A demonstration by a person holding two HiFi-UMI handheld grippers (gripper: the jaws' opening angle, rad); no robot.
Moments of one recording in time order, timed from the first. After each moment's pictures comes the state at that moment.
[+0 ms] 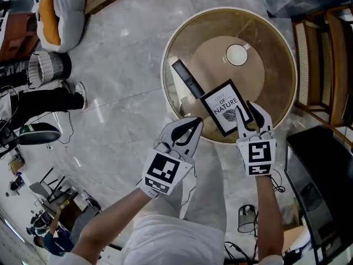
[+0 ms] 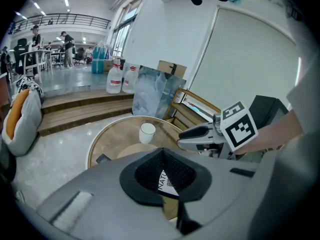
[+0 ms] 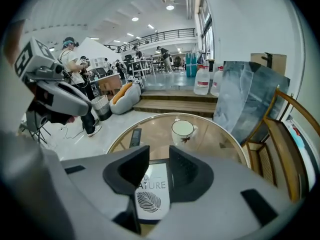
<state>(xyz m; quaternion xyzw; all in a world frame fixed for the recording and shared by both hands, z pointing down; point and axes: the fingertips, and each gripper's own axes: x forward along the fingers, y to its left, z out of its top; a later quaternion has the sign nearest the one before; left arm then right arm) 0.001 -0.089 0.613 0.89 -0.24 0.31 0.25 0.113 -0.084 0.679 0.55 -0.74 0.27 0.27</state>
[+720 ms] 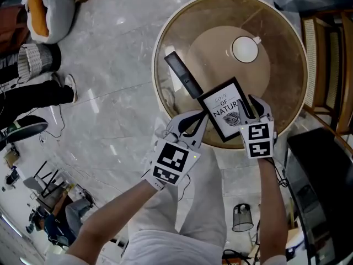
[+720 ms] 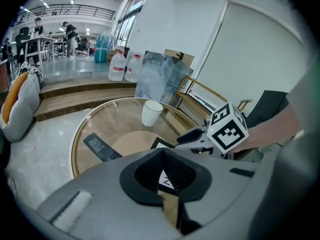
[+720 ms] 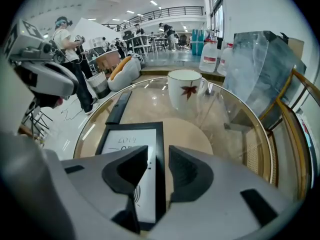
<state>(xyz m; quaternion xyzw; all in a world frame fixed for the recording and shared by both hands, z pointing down) 0.013 -0.092 0.728 0.87 -0.24 0.33 0.28 0.128 -0.079 0.830 0.49 -0.71 0.33 0.37</state>
